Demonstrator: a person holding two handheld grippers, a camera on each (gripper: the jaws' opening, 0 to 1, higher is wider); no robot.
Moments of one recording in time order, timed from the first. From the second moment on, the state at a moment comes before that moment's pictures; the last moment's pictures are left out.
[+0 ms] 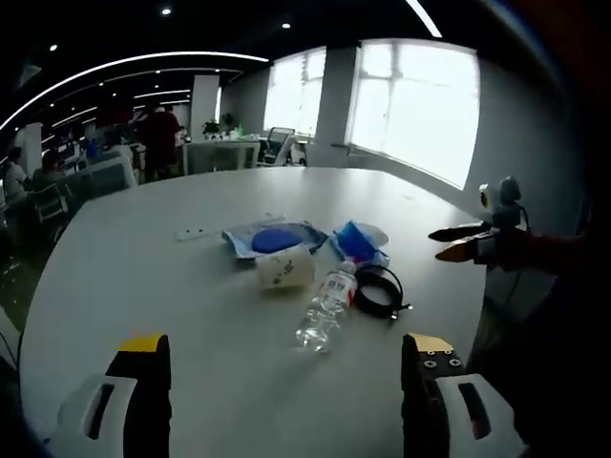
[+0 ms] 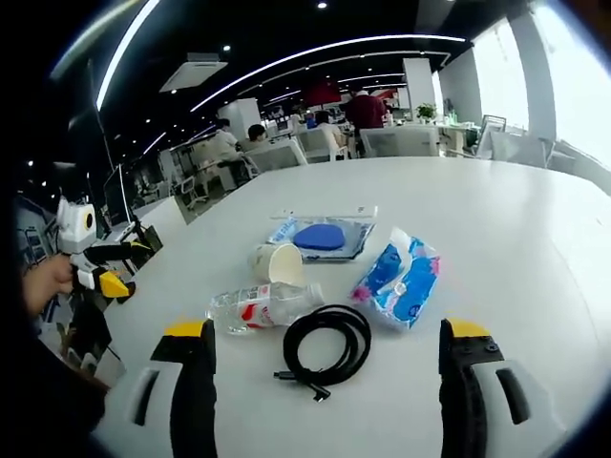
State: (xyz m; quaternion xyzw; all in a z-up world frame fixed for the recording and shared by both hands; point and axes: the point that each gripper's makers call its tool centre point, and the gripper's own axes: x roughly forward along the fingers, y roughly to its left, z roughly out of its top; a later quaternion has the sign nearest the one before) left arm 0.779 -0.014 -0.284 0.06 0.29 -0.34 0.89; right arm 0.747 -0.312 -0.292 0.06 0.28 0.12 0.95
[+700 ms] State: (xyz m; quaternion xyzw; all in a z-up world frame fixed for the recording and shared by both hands) left arm 0.772 -0.028 -0.293 0.07 0.29 -0.35 0.88; right arm 0.771 -0.295 -0.294 0.08 0.29 0.14 0.94
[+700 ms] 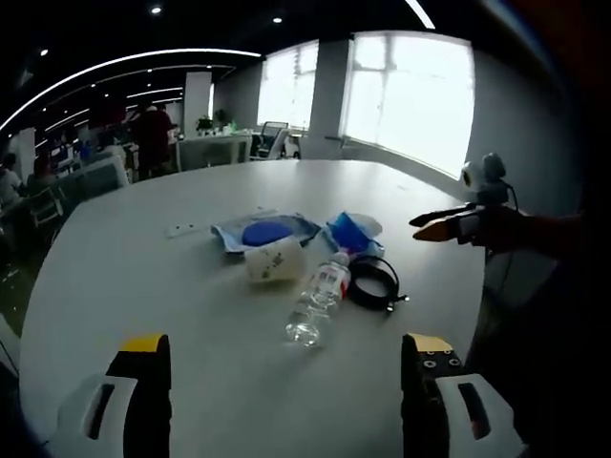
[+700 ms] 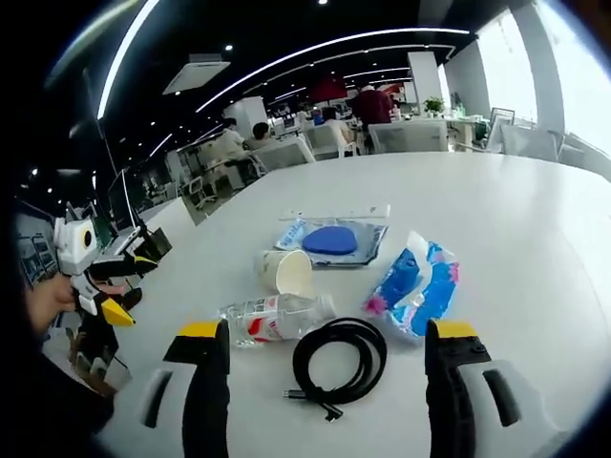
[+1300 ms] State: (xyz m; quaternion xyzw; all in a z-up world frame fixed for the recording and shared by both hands) left arm 0.775 -0.069 -0.315 0.12 0.32 -0.41 0.85; right arm 0.777 -0.283 -0.302 0.10 0.30 0.14 0.94
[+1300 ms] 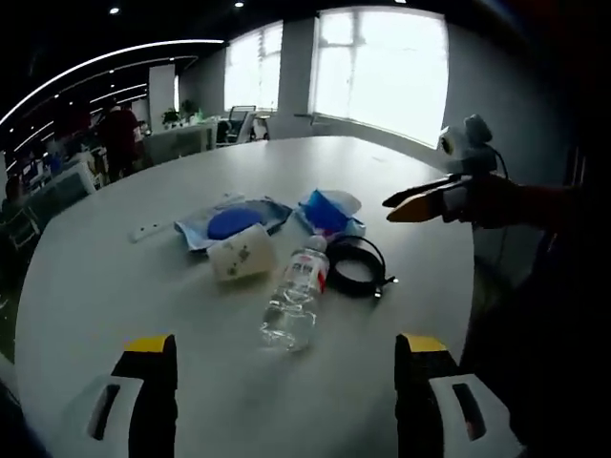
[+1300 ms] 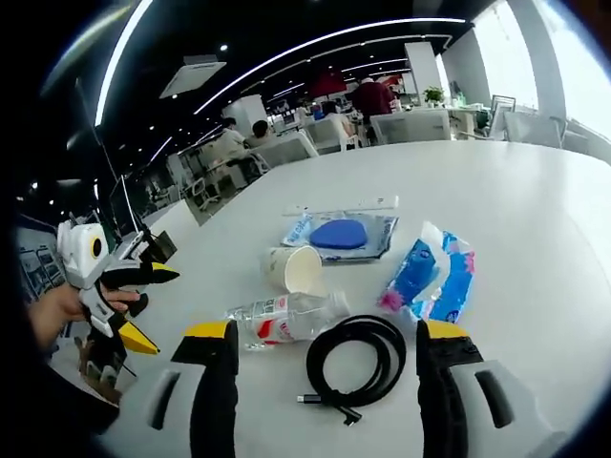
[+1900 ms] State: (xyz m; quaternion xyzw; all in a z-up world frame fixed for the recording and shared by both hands) left arm 0.785 -0.115 -0.330 0.15 0.35 -0.46 0.80; right arm 0.779 -0.283 -0.317 0.13 0.32 0.12 0.93
